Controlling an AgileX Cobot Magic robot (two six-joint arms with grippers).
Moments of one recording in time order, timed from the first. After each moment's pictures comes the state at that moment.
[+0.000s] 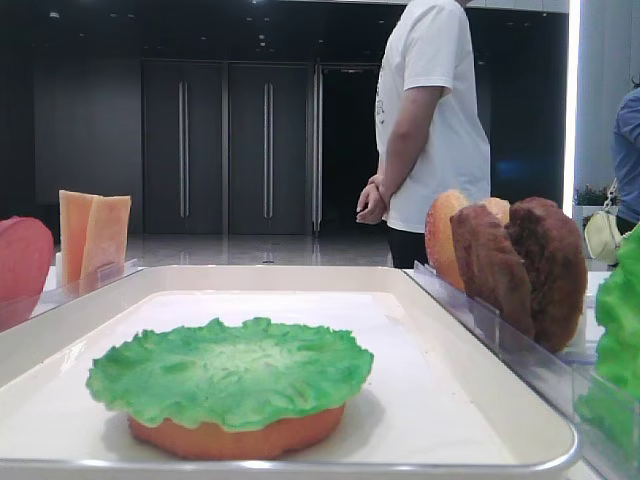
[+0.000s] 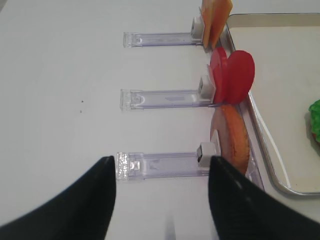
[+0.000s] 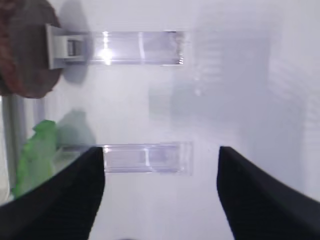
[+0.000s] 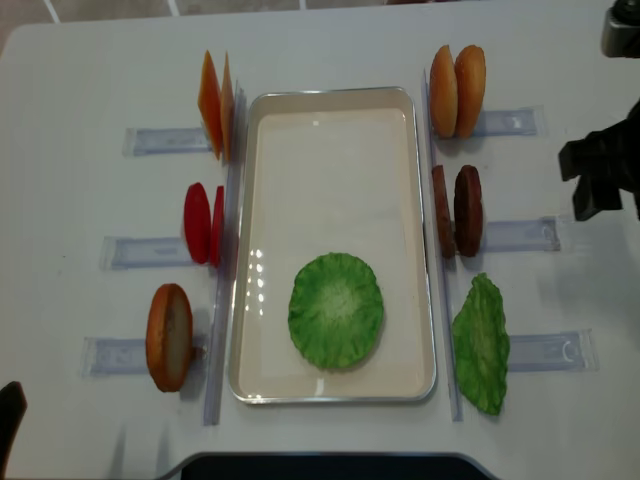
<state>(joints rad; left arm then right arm) -0.04 -0.02 -0.48 0.05 1.11 -0.04 0.17 1.31 -1.04 0.06 1.20 0.11</state>
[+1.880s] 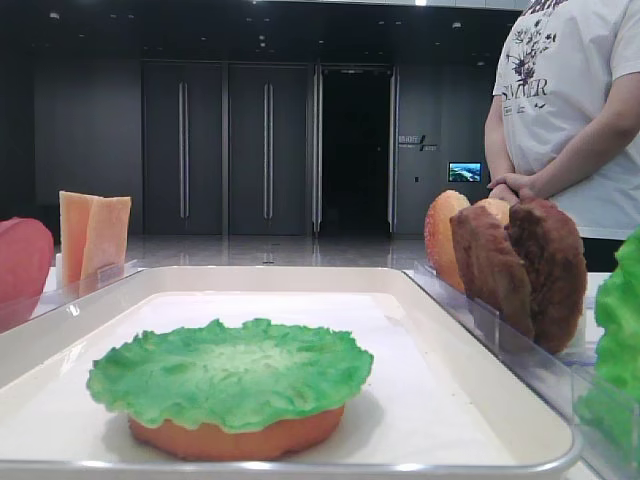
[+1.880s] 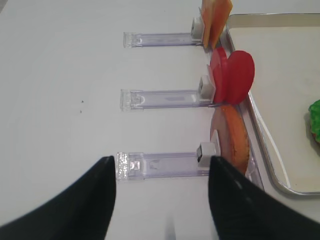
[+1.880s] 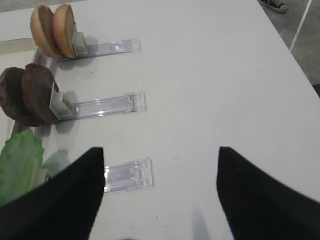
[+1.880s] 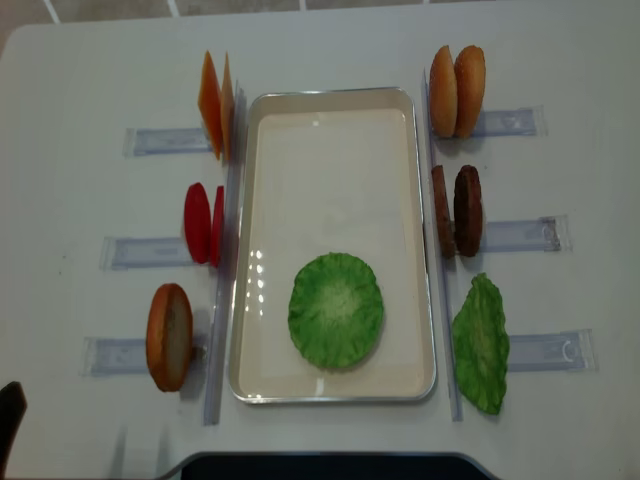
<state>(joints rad) -0.04 -0.02 -0.48 0.05 1.11 -0.04 0.00 0.00 -0.50 0.01 1.14 0.08</state>
